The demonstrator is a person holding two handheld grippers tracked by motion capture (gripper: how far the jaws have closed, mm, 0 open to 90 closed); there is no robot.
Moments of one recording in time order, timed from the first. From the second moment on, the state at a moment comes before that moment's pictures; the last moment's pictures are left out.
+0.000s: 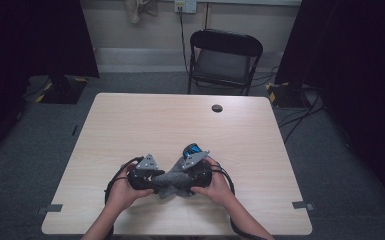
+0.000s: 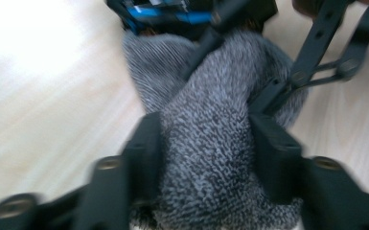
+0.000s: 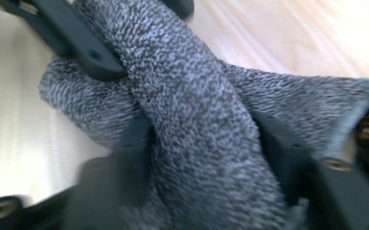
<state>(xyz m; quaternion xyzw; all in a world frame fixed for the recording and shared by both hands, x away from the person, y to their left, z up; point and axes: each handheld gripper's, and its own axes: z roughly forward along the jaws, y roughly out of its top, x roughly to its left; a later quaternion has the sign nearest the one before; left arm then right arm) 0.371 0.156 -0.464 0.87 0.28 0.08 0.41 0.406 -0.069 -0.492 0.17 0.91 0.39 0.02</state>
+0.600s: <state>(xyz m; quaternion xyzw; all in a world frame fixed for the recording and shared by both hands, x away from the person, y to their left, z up) 0.374 0.181 -0.414 0.81 0.33 0.12 0.47 0.414 -0.078 -0.444 0.17 0.91 0.37 0.04</state>
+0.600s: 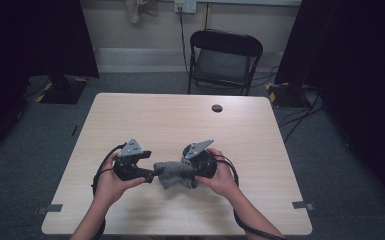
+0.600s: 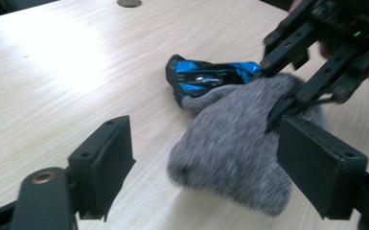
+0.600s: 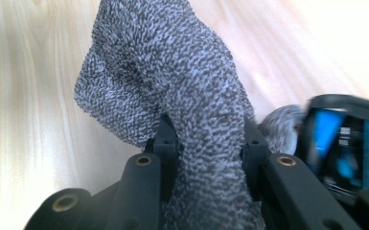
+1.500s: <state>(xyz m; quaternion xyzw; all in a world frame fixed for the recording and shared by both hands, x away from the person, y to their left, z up) 0.411 0.091 -0.442 0.84 0.29 0.09 0.45 0.408 -0.229 -0.443 0.33 0.87 0.37 0.09</state>
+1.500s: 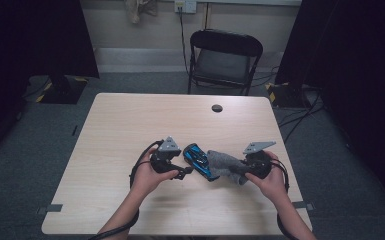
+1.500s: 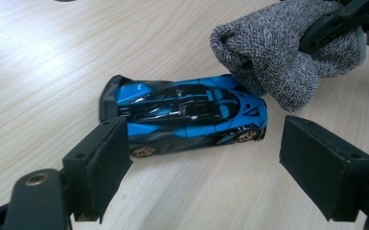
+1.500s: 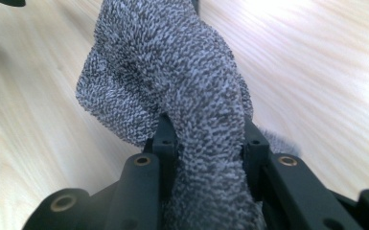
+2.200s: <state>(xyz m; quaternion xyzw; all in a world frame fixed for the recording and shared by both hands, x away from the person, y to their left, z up) 0.441 0.033 -0.472 0.85 0.27 0.11 0.43 0.399 -0.263 -0.483 0.37 0.85 0.35 0.10</state>
